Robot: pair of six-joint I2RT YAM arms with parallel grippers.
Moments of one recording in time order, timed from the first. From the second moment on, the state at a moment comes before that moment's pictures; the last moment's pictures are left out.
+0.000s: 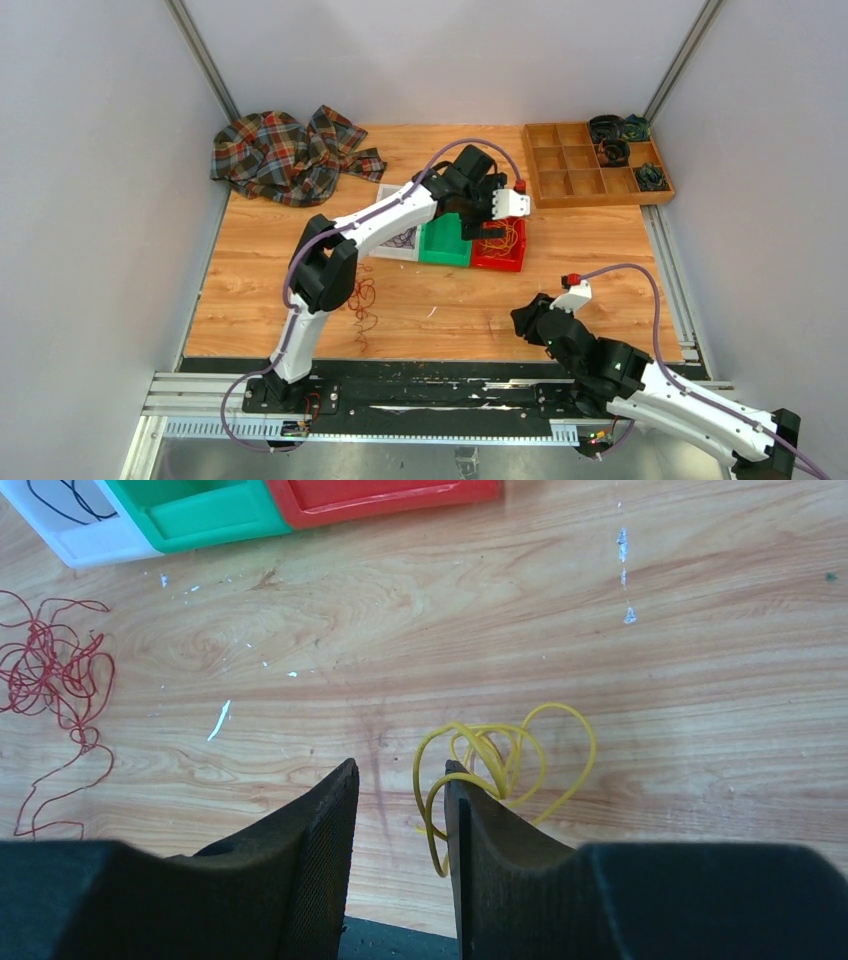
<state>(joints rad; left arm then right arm) -0.80 2.16 1.89 -0.52 0.24 0.86 1.04 0.34 0.25 -0.54 0.63 0.96</state>
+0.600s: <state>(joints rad) -0.74 1.42 1.35 -0.61 0.54 0.64 1.00 0.62 0.59 -0.24 0.40 0.71</state>
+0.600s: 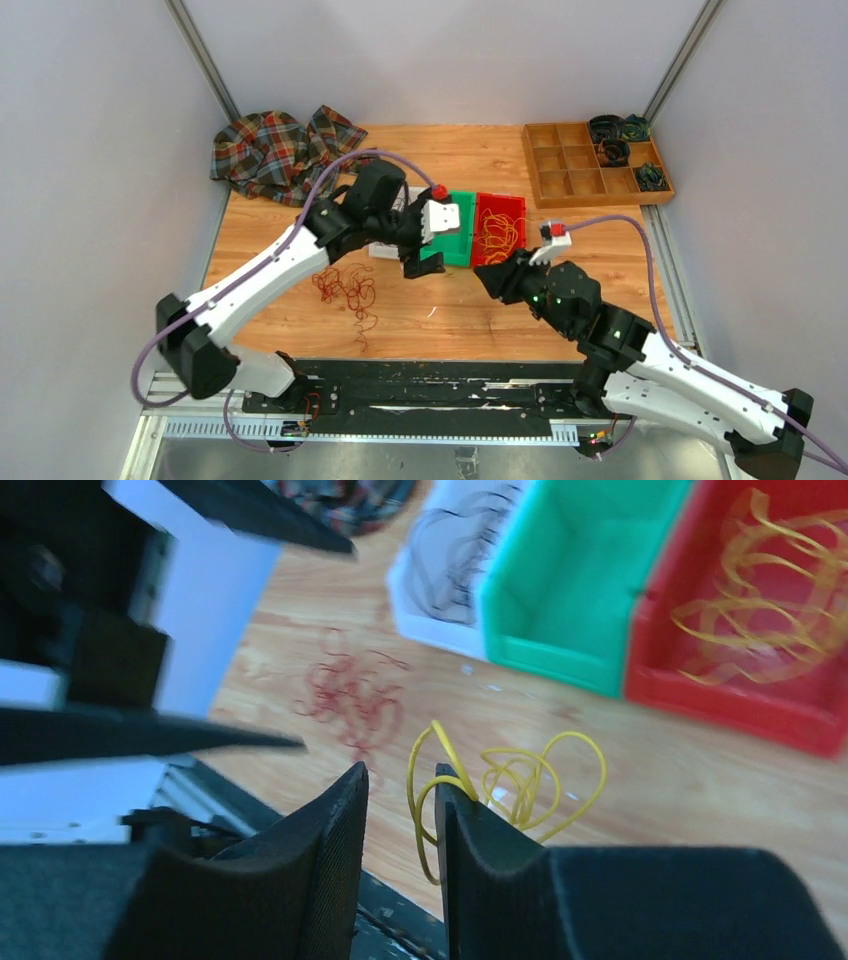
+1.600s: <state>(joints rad) -0.74 0.98 0.89 -0.07 0.40 0.15 0.77 1.02 0.82 0.34 -0.29 0.93</state>
